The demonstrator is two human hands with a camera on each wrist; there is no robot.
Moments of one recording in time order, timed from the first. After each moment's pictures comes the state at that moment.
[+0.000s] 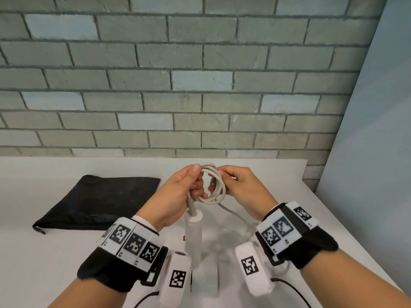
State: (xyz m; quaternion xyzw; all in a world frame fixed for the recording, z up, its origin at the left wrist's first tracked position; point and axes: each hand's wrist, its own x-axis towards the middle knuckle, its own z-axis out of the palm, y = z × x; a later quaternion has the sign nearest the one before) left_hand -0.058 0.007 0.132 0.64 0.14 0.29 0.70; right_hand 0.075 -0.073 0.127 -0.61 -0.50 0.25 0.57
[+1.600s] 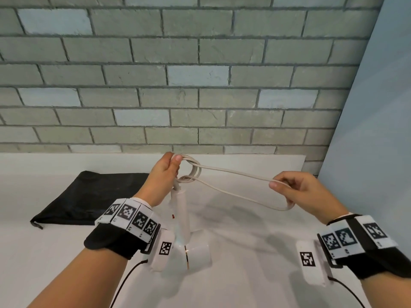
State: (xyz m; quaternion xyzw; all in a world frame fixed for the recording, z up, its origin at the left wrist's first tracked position) left_hand -0.048 0.051 0.118 0.78 0.27 0.39 0.40; right_hand 0.170 -0.159 0.113 -0.68 -0.52 0.14 0.49
